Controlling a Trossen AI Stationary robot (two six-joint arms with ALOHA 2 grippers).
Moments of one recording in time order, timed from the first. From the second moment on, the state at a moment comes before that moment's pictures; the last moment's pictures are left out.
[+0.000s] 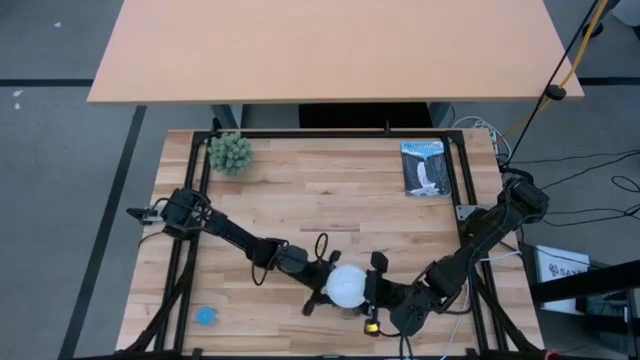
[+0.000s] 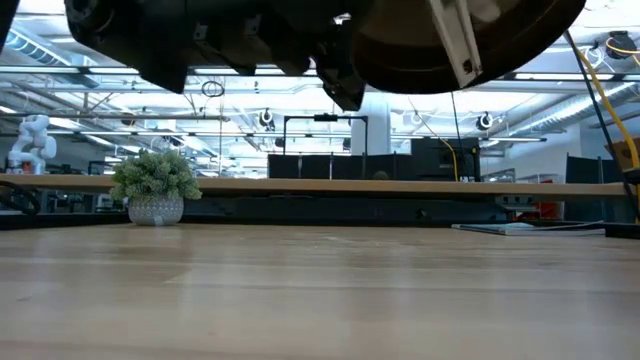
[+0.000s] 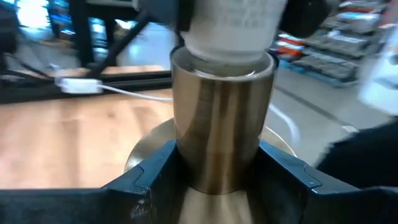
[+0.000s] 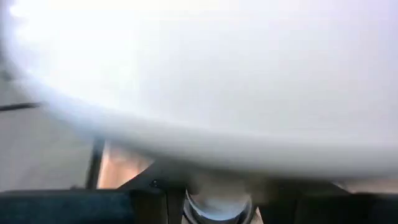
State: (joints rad) left arm -0.38 1.98 0.97 0.89 0.17 -0.05; right arm 0.71 1.67 1.22 -0.18 0.79 0.55
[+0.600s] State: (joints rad) left arm -0.28 1.98 0.97 0.88 0.35 -0.15; right arm 0.69 1.63 1.22 -0.16 0.92 0.40
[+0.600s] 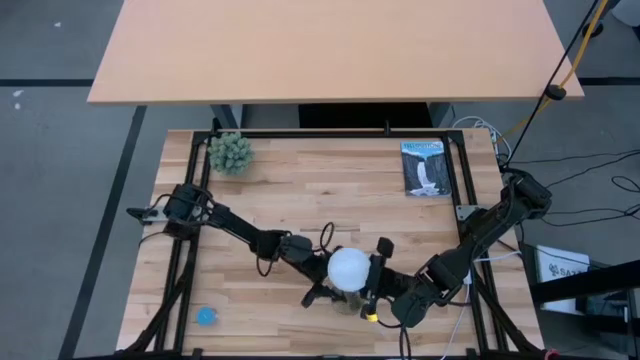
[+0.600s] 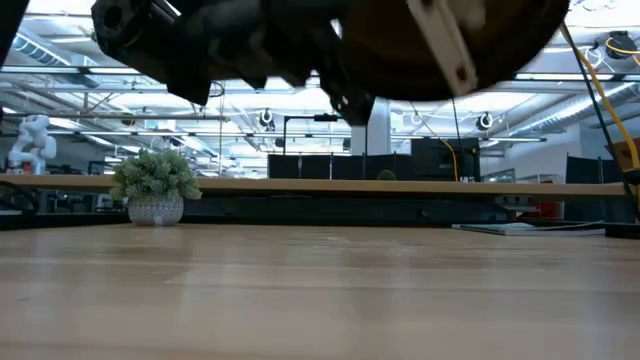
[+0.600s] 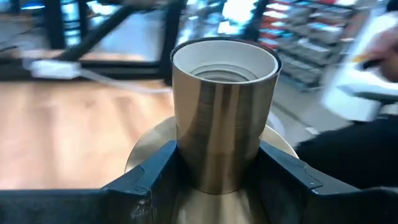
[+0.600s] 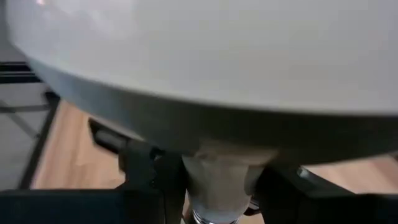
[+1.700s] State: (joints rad) left arm -0.16 1.98 0.73 0.90 -0.24 -0.15; right arm 0.70 1.63 1.13 -1.03 0.76 1.55
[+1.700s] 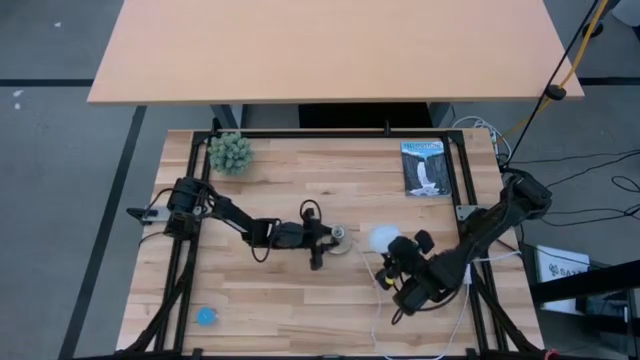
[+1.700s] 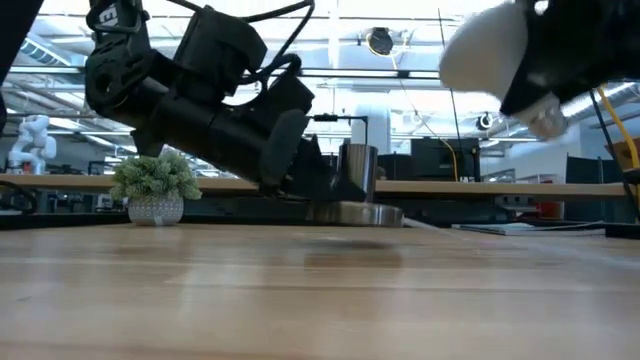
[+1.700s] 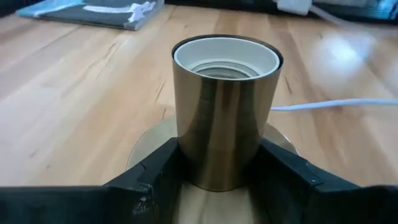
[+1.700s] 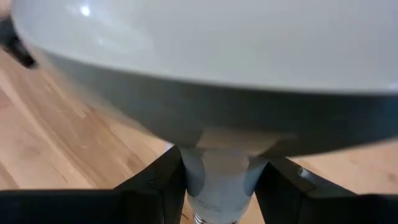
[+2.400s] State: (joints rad) left arm -0.16 1.98 0.73 0.91 -0.25 -0.23; right arm 0.39 1.63 0.94 -0.79 0.36 1.27
